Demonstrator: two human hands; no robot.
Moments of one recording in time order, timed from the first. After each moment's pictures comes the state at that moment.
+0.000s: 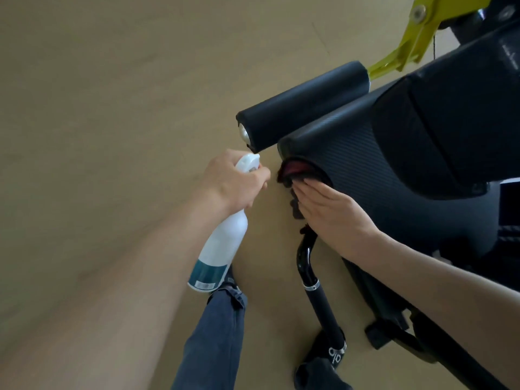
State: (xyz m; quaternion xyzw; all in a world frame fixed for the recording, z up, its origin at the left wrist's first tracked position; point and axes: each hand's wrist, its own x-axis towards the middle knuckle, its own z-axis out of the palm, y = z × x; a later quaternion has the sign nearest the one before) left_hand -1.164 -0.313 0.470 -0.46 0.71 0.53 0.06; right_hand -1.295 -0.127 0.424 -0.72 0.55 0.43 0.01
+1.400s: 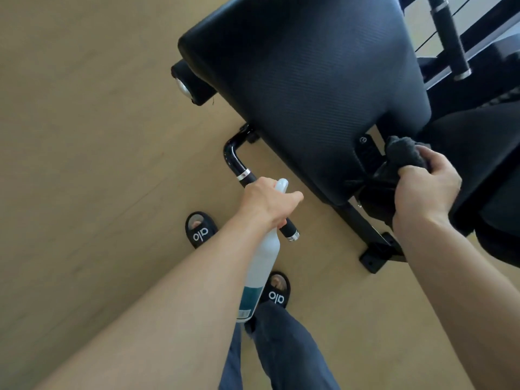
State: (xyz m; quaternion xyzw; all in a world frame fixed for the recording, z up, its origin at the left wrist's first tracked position) left_hand -1.133 -0.032 0.440 -0.43 0.71 0.51 0.21; right_hand -1.238 0.132 0.490 0.22 0.83 -0.51 0.09
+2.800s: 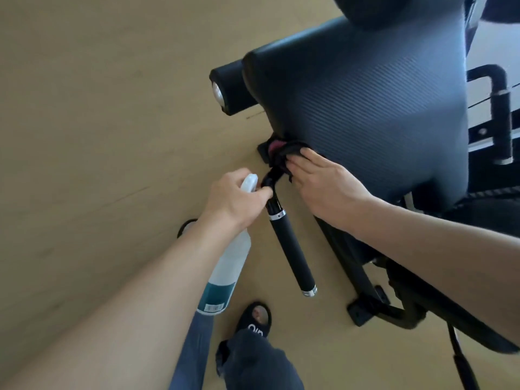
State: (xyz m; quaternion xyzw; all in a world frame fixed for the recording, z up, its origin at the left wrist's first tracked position) left_hand -1.121 -0.143 0.400 -0.52 0.60 0.60 0.02; right_hand -1.278 -0.034 0.402 -0.72 0.58 0.39 -0.03
